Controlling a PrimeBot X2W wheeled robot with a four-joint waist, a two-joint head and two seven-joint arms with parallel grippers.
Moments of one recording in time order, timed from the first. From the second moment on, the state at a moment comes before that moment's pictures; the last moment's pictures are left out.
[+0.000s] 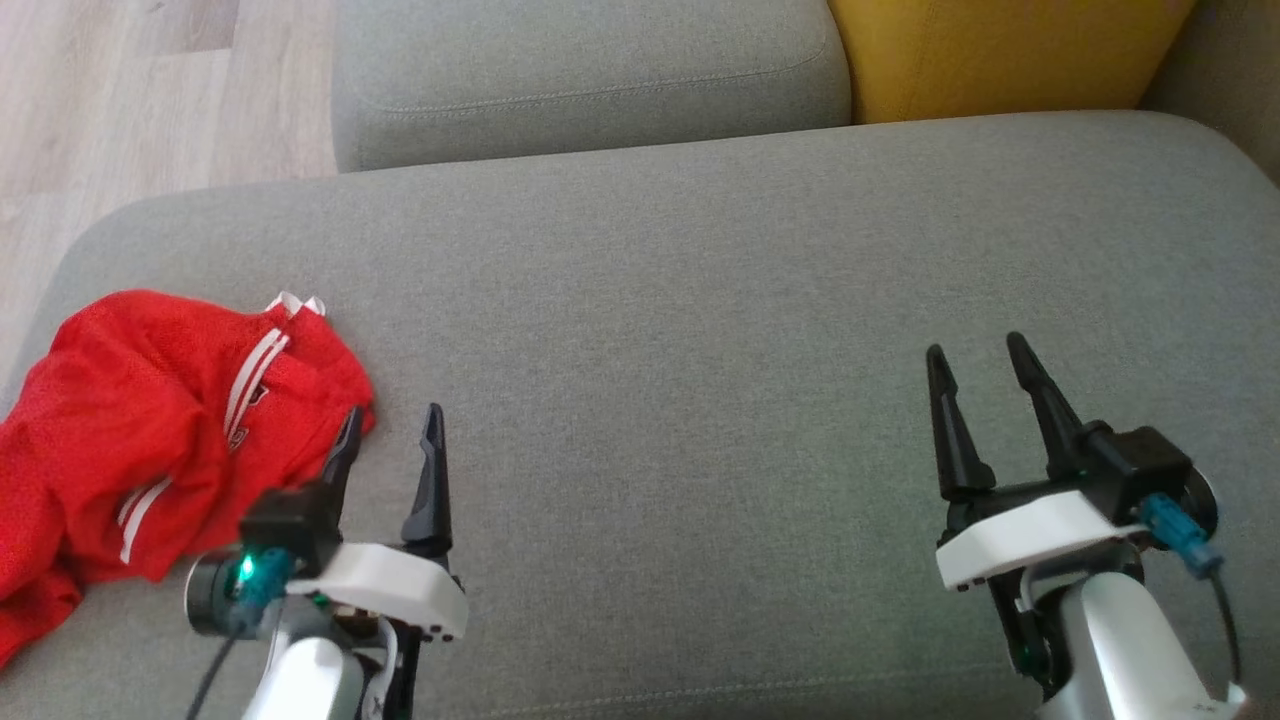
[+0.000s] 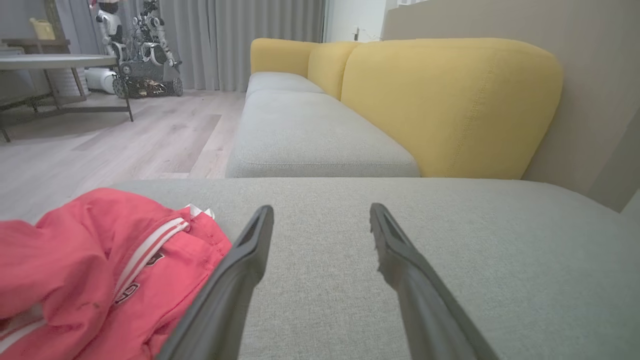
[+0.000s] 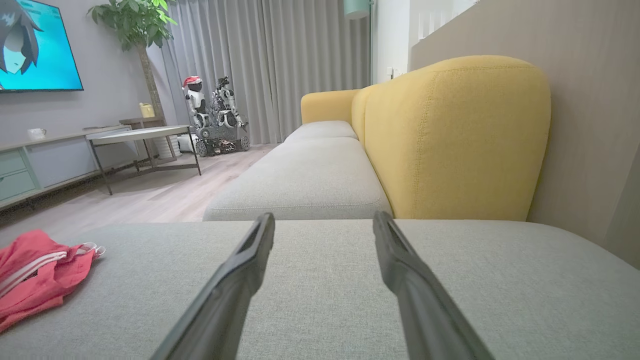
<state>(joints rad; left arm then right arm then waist) -0.07 0.13 -0.31 0.19 -0.29 0.16 -0.22 -0.12 -0.04 0.08 0.21 0.10 0.13 -0.15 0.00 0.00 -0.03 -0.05</state>
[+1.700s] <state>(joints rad) 0.00 0.12 -0.23 0.17 -0.05 0.18 -0.25 -0.11 -0.04 0.21 0.23 0.00 0.13 -0.19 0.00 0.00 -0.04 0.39</state>
